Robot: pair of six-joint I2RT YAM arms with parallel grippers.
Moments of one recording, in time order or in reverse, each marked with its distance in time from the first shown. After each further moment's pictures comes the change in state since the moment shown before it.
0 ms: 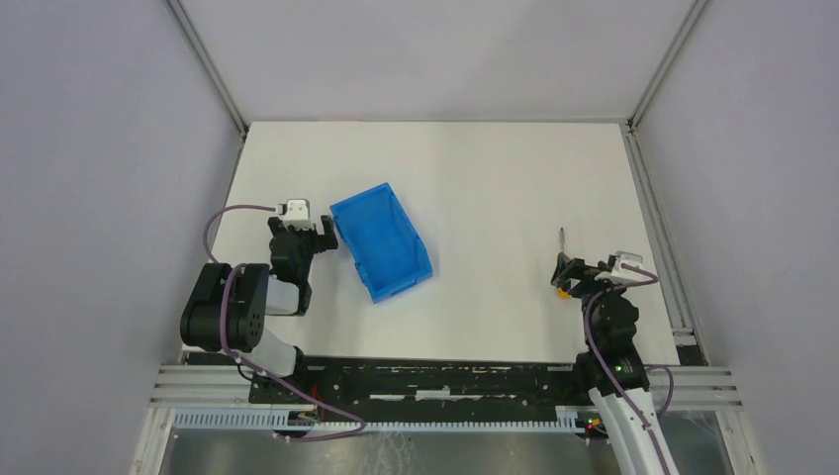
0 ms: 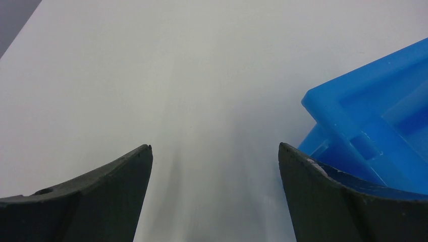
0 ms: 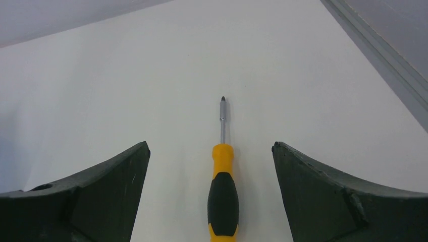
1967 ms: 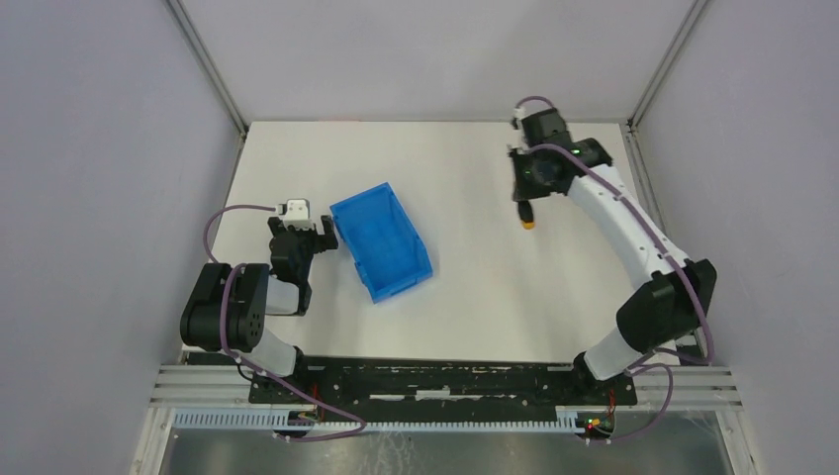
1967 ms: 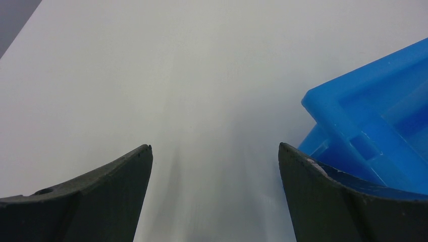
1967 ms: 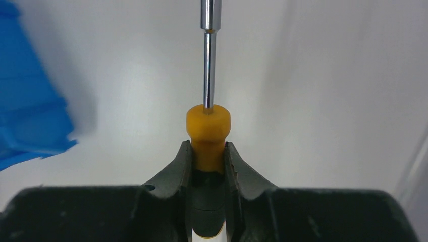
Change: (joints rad) left arm 0.000 0.000 0.000 0.000 0.000 0.000; right arm 0.065 1.540 1.504 -0.881 -0.173 -0.087
